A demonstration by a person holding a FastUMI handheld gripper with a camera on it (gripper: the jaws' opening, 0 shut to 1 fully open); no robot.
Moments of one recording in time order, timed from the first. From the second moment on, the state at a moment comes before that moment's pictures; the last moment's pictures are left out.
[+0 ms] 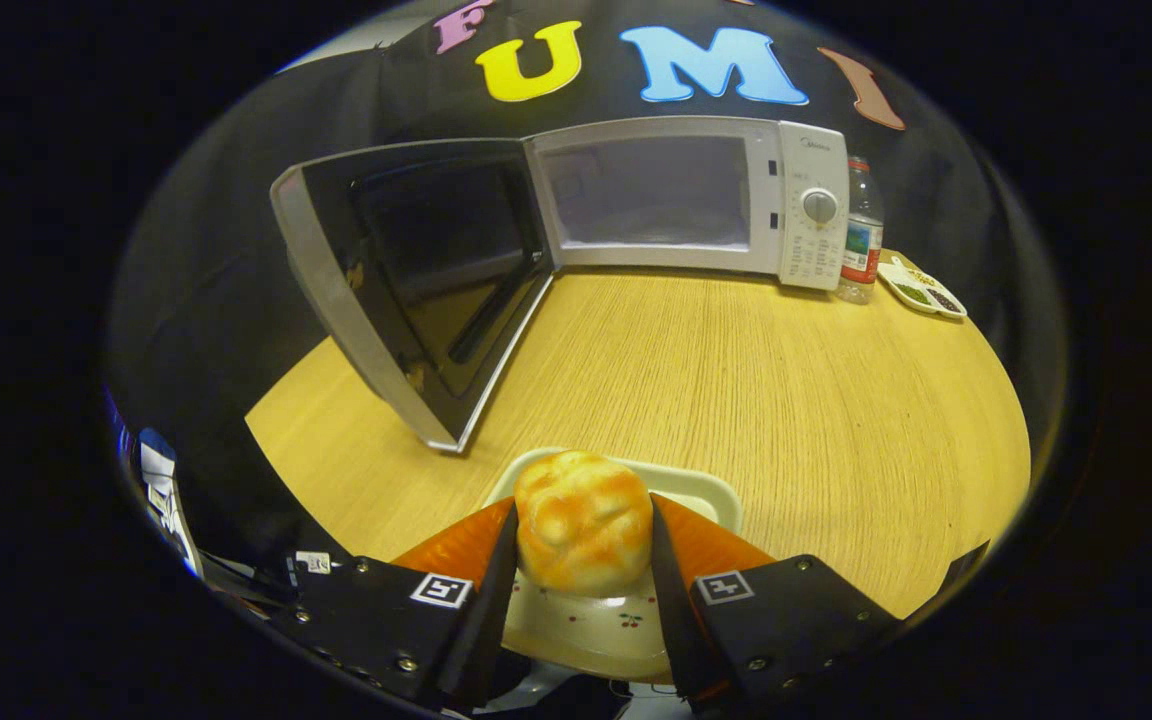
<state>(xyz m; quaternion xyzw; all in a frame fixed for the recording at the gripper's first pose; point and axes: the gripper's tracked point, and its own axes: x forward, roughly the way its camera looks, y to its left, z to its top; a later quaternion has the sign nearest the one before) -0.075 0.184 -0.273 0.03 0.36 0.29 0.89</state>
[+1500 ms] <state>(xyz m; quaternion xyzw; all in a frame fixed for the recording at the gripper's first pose) 0.255 0.299 -0.211 0.19 0.16 0.13 0.96</state>
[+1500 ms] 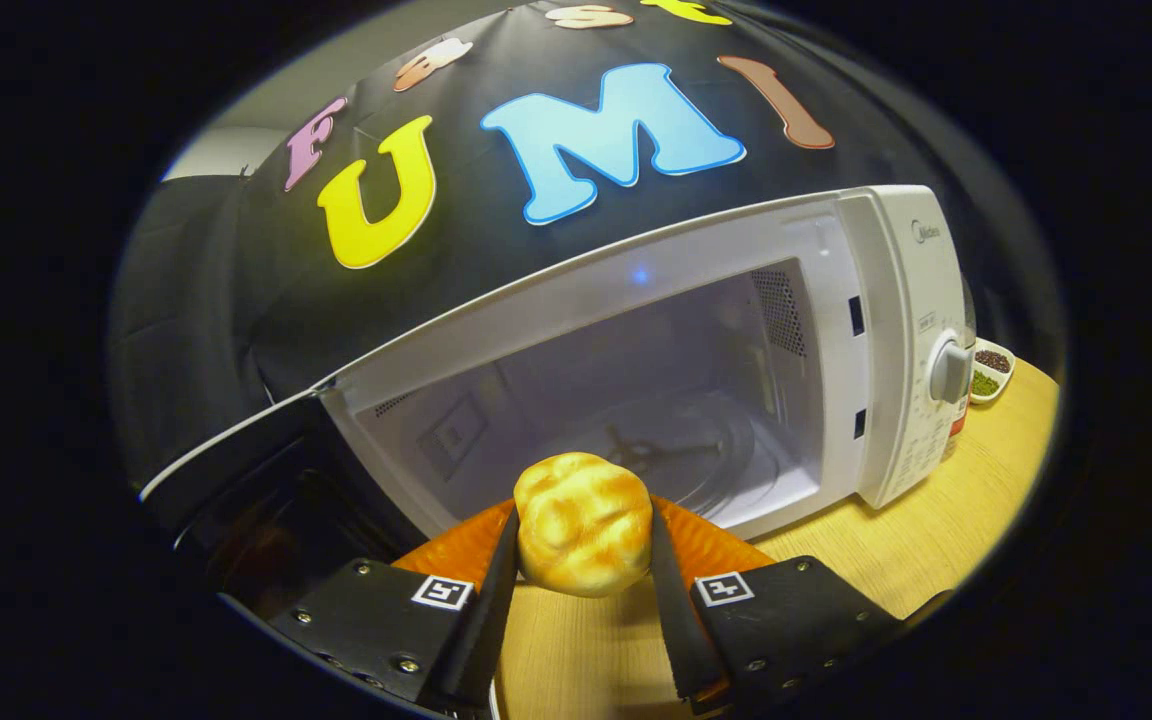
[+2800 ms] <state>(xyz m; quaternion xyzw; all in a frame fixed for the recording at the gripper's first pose) 0.224 0.278 -0.184 0.08 0.12 0.14 0.98</state>
